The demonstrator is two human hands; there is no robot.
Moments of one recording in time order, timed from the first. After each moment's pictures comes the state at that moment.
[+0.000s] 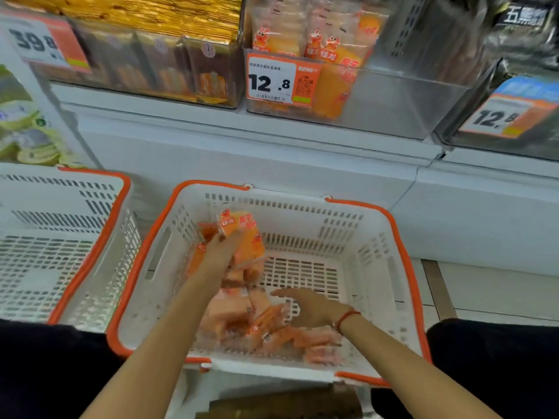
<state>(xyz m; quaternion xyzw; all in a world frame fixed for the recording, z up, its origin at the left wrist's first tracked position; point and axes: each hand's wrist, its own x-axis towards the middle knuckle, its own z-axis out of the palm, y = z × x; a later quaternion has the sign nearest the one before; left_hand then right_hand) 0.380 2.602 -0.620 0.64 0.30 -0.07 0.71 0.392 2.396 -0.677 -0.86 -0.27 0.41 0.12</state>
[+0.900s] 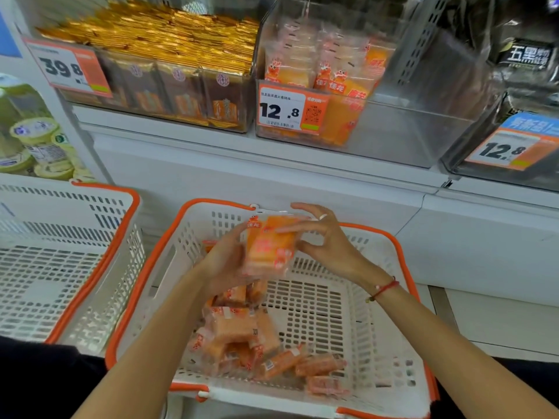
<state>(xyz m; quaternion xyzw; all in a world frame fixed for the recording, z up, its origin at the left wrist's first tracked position) 0.396 2.614 -0.578 0.53 0.19 -0.23 0.79 0.462 2.412 -0.558 -0.86 -0.31 0.07 0.41</state>
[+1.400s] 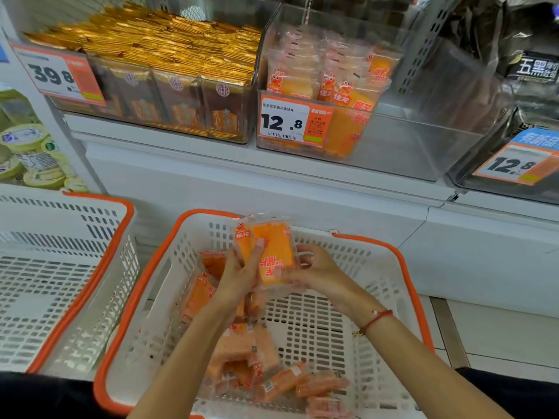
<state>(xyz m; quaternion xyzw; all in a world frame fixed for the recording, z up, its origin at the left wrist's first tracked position) 0.399 2.589 -0.603 0.61 0.16 -0.03 0.77 0.446 2.434 -0.569 -0.78 -0.01 0.29 0.55</state>
